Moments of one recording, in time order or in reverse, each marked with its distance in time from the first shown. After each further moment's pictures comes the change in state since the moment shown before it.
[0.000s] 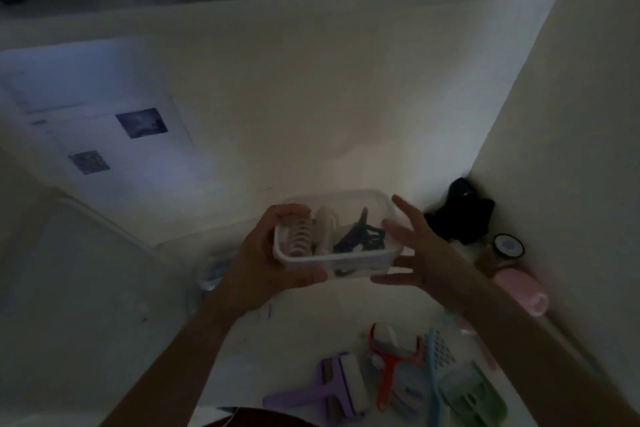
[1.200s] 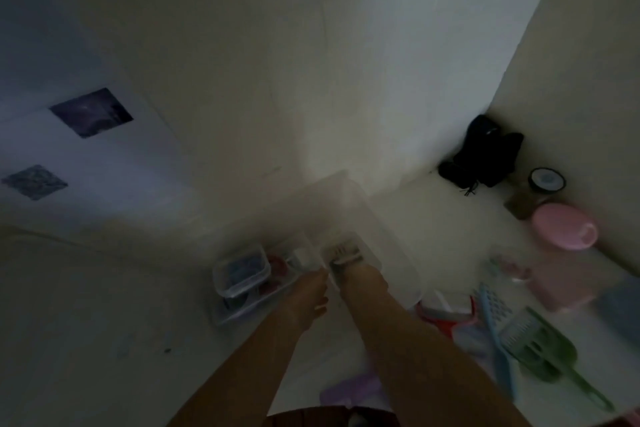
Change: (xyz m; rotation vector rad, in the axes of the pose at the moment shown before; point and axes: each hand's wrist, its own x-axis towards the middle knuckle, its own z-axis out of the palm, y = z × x) left_hand -0.005 -0.199 0.018 -0.283 0.043 -1.224; right_hand 0.189 0.226 0.076 -0.373 0.688 0.572
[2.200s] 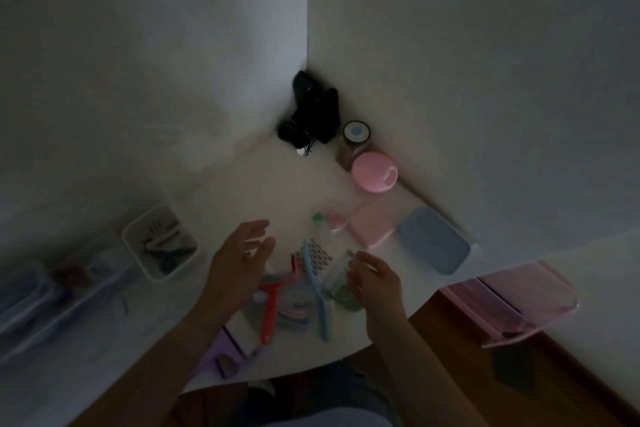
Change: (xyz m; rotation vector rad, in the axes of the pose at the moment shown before) left_hand -0.055 -0.010 0.222 0.539 -0.056 0.700; right_hand -0.037 0.170 -0.308 0.781 0.199 0.059
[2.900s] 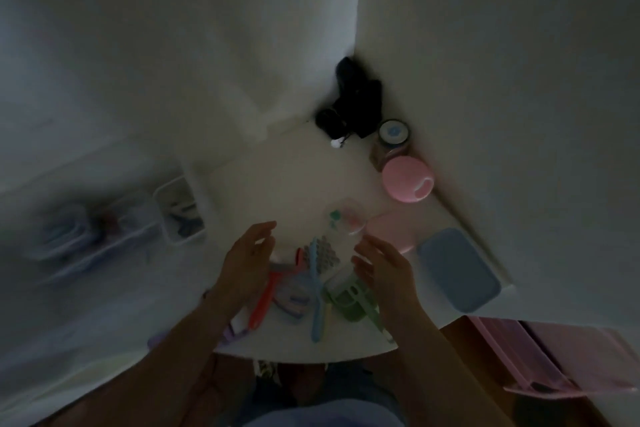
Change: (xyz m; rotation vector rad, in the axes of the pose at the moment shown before) left_hand 0.006 -0.023 0.047 0.015 0.186 -0.203; right_hand 0.076 -0.031 -0.018 -0.005 -0.290 -0.019
